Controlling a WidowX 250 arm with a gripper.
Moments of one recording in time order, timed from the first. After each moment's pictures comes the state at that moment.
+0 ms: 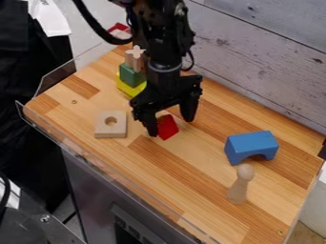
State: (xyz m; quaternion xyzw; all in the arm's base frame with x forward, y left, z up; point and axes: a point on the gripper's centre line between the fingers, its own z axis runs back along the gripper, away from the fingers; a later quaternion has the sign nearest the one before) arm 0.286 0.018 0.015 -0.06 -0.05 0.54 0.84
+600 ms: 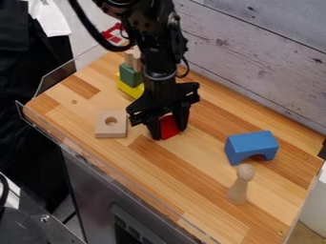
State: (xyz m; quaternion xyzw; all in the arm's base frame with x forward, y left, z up) arm 0.273 0.016 0.006 -0.06 -0.04 0.48 0.87
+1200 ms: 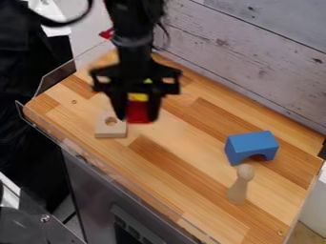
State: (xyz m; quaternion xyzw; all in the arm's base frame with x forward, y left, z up) arm 0.230 0.041 0.082 -0.03 -0.03 0.24 0.97
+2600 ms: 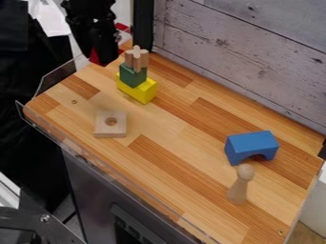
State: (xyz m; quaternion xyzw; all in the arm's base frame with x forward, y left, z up) arm 0.261 0.110 0.102 -0.09 -0.06 -0.06 0.99
